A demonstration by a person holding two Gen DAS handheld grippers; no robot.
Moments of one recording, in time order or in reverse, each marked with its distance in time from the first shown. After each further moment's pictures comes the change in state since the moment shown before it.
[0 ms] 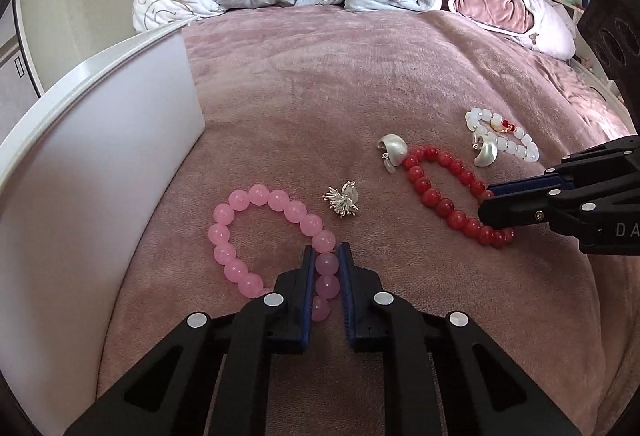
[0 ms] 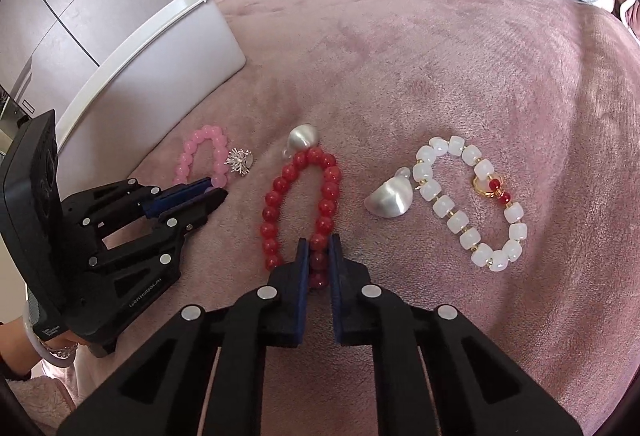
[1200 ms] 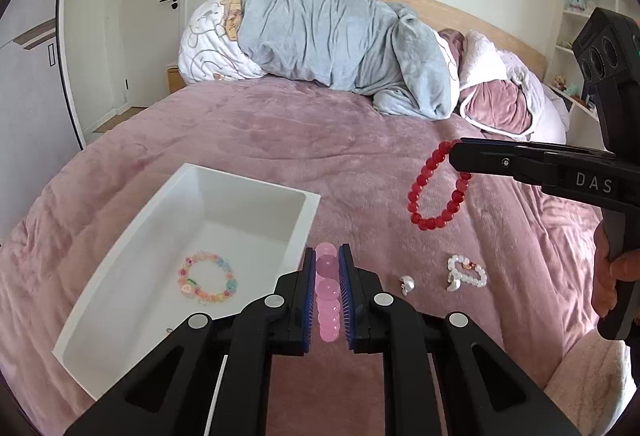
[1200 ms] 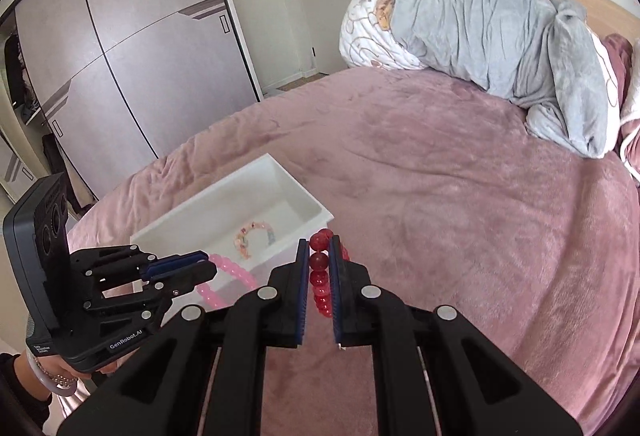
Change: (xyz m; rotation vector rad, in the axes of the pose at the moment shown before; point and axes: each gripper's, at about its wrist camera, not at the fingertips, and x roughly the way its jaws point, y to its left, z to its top) left arm -0.173 0.106 0.080 -0.158 -0.184 -0.043; right arm -0.129 0.121 0.138 -0.158 -0.328 0.015
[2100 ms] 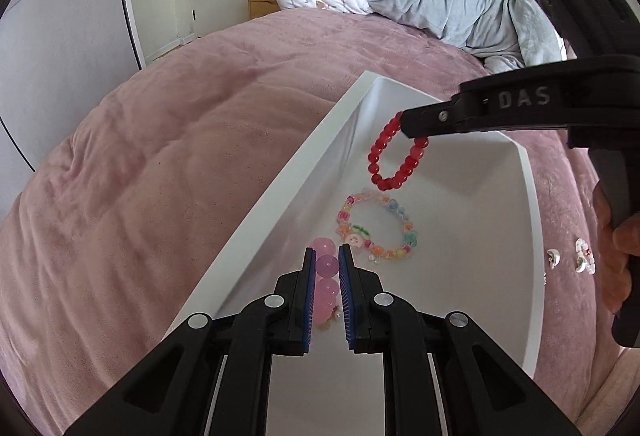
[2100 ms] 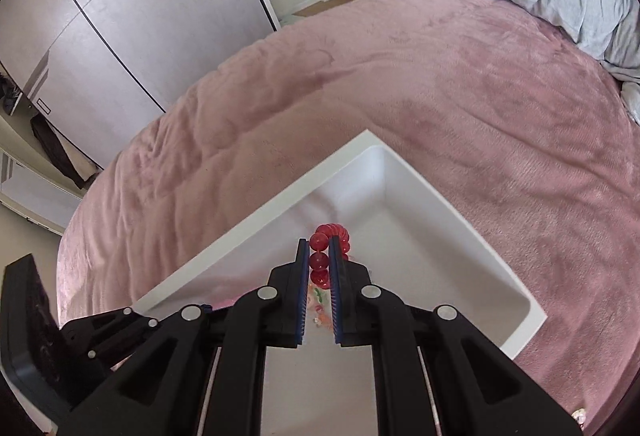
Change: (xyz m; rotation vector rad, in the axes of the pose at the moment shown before) left arm 0.057 0.161 -0.039 -0.143 0.210 0.207; right arm 0.249 0.104 0.038 0.046 0.343 0.037
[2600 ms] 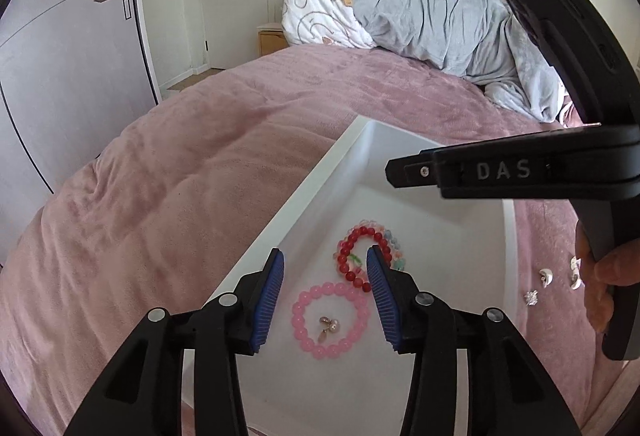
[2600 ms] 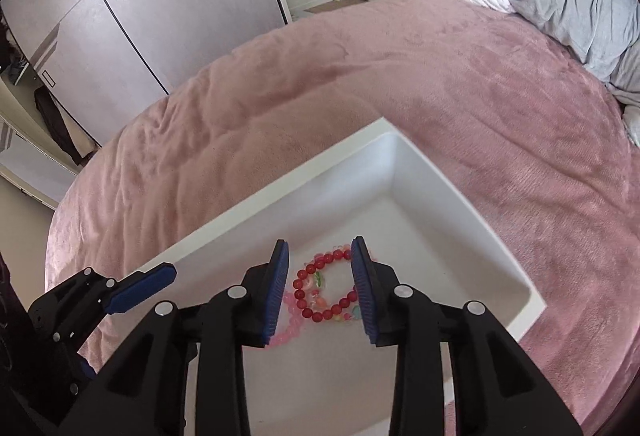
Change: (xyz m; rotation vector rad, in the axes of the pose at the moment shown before) left arm -0.042 -0.017 0.003 -0.003 -0.144 0.042; right arm -0.048 0.006 -0.005 -0.090 -0.062 0.012
